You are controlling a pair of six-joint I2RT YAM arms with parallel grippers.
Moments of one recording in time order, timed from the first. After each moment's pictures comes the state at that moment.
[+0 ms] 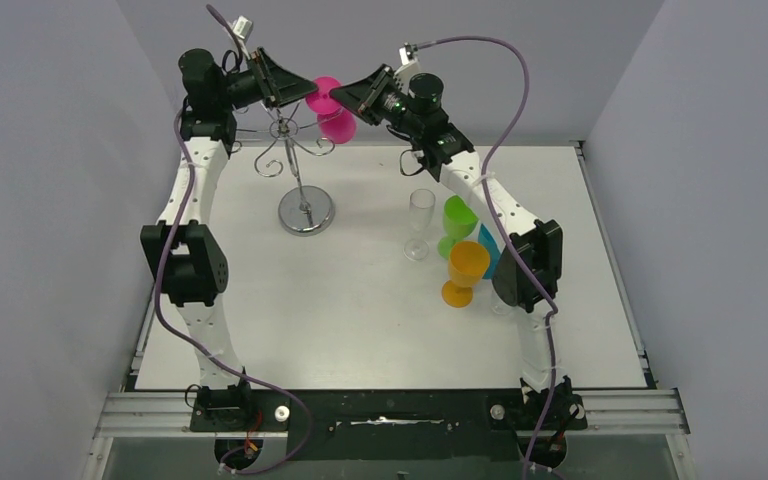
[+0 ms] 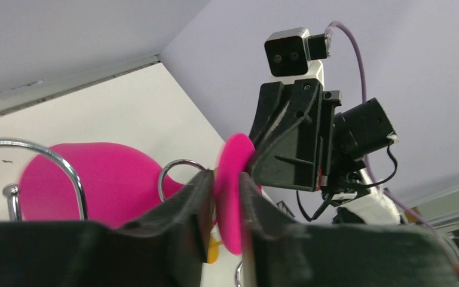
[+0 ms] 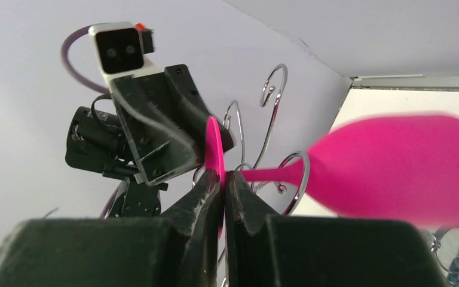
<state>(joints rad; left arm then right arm) 0.00 2.07 2.07 0.16 1.09 -1.01 0.53 2.17 2.18 0.09 -0.37 1.07</state>
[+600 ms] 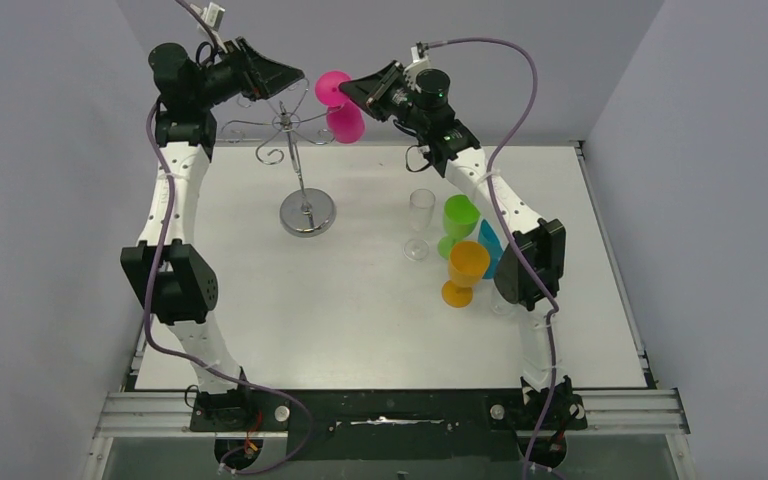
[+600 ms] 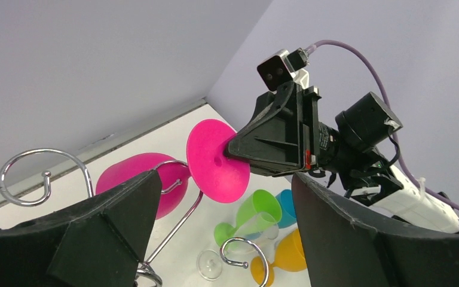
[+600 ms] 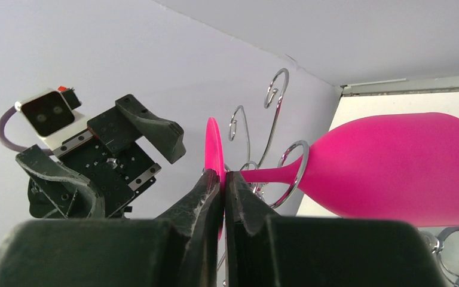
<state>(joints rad) 0.04 1.94 2.03 0.14 1.00 -0.80 0.51 2.17 2.22 0.03 -0.31 1.14</state>
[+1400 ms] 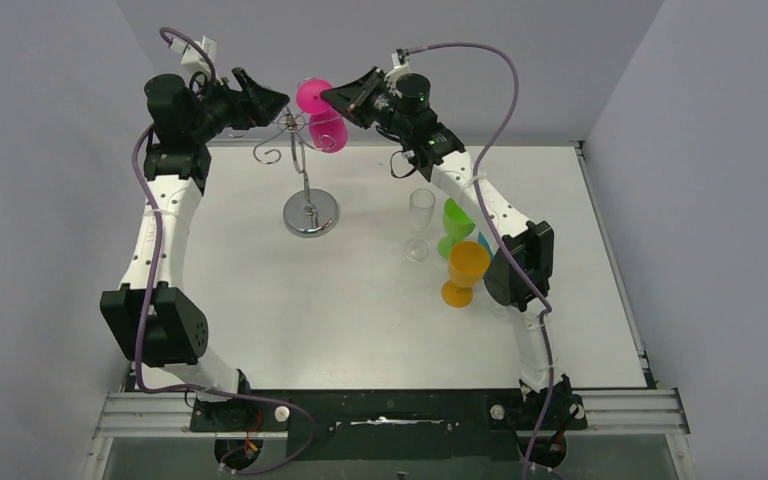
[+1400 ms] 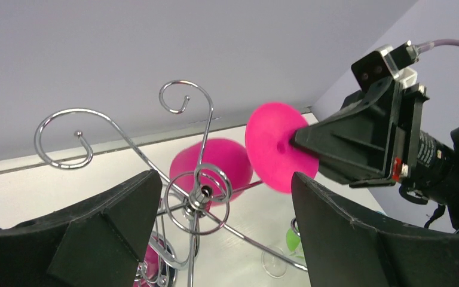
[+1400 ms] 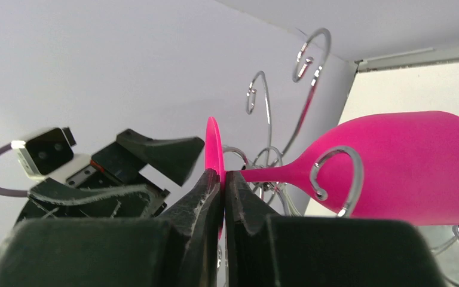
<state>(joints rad) 0.04 1.63 1.68 -0.07 0.61 -0.46 0.58 2.20 2.26 -0.03 -0.29 1.16</state>
